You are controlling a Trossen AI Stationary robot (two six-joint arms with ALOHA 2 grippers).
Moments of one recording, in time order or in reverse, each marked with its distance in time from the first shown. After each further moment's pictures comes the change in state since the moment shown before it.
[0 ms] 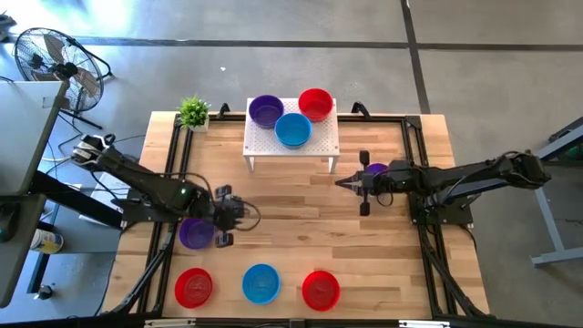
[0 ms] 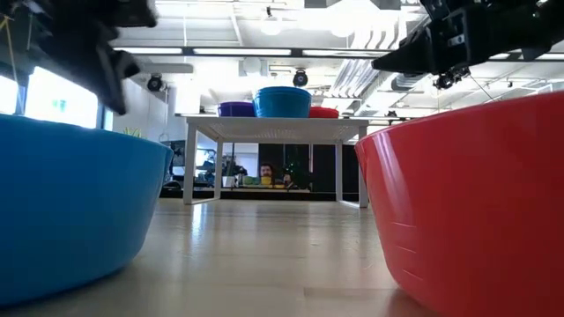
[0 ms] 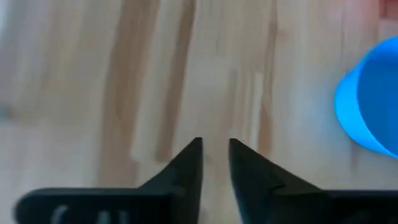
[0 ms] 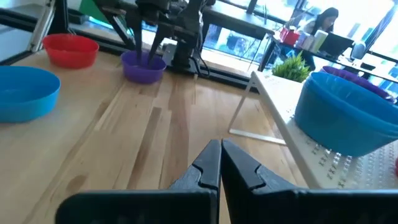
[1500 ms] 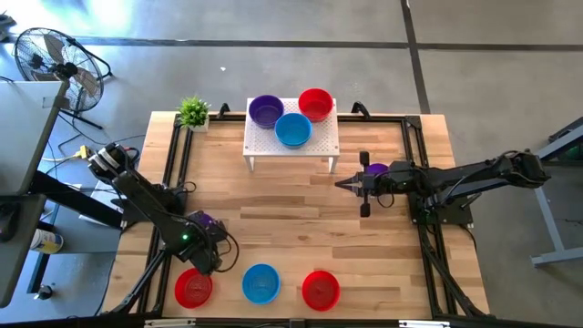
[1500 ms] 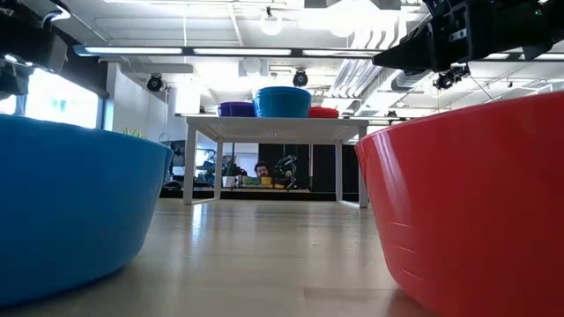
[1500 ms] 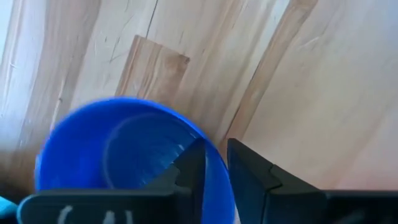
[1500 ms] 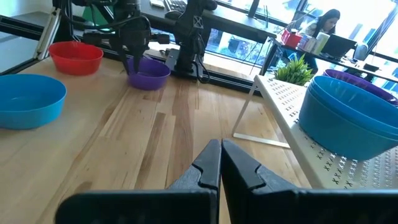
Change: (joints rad) left arm -0.366 0.270 0.030 -0.279 0.026 -0.692; right arm 0.014 0.001 0.001 0.012 0.006 0.019
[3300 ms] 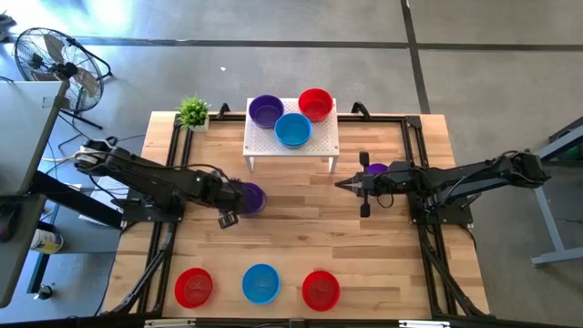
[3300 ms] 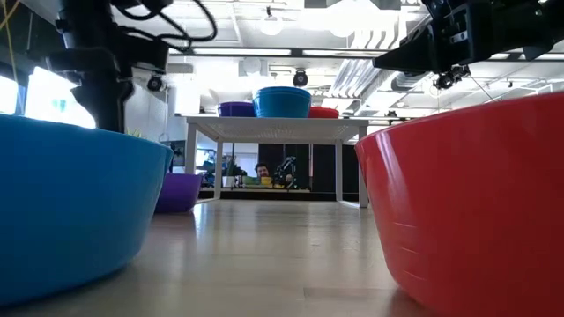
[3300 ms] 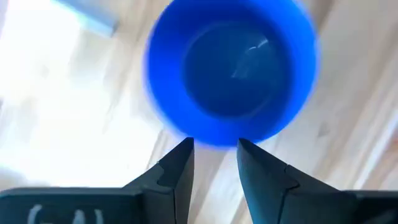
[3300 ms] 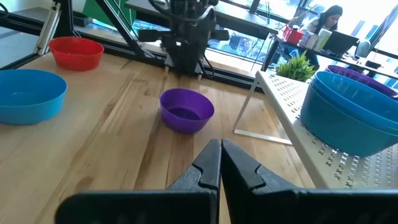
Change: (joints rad) left arm 0.580 -0.188 0.016 -0.005 -0.076 0.645; right arm 0.000 0.000 0.000 -0.016 0.000 -0.001
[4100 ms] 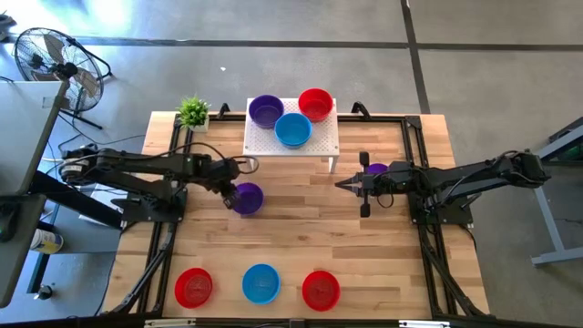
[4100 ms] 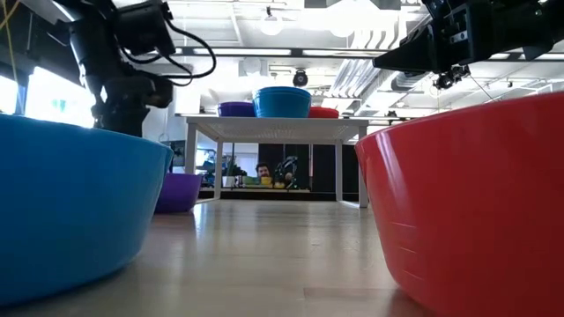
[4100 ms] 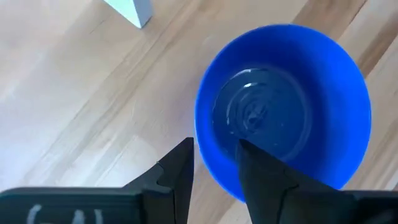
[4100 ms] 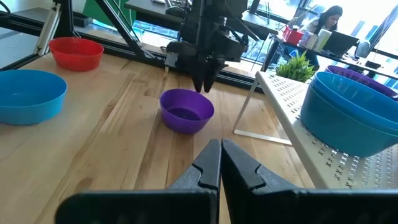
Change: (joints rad) left arm 0.343 -0.152 -0.237 0.316 0.225 0.018; right arm 0.000 0.000 0.000 0.001 0.000 0.000
